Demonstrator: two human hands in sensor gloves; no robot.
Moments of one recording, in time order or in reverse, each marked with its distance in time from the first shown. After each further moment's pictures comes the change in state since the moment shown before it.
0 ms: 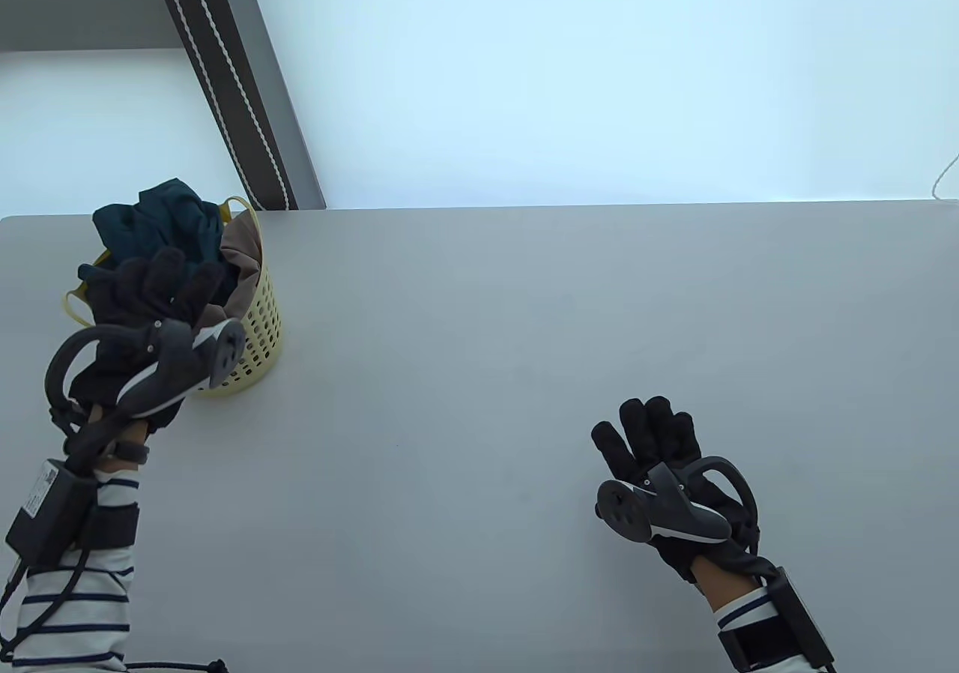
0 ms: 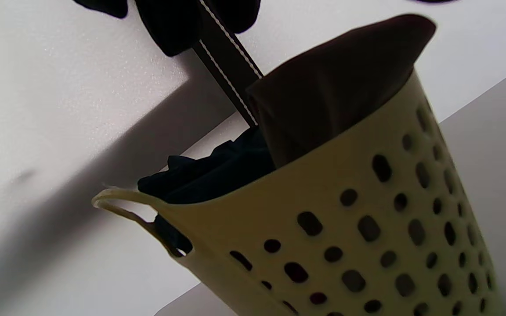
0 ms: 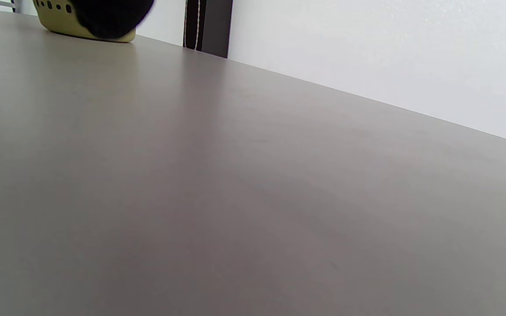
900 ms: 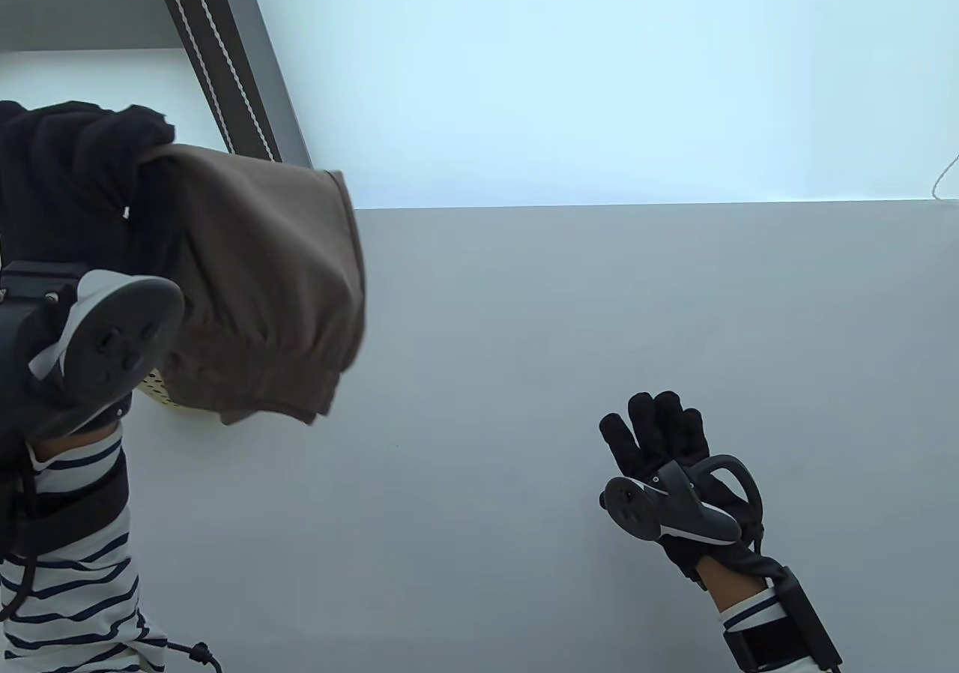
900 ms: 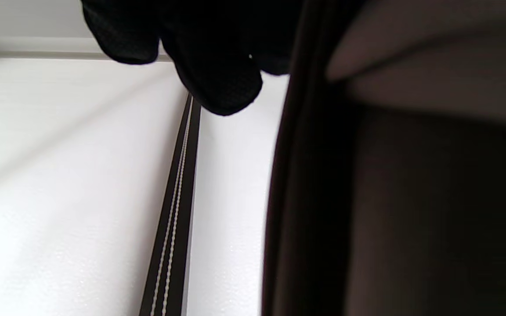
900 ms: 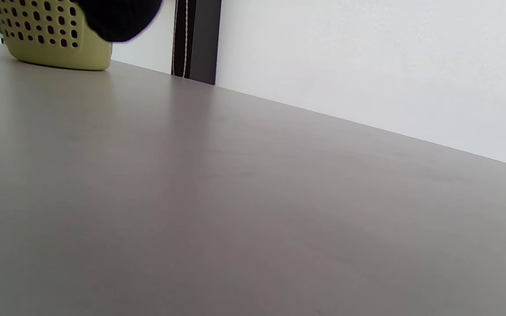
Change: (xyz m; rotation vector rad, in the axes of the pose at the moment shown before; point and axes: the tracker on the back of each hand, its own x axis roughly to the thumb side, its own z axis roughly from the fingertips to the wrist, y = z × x) left_hand -0.085 0.250 0.138 1.057 0.116 0.619; right_hand -0.008 -0.012 0.005 -0.091 0.060 -0.030
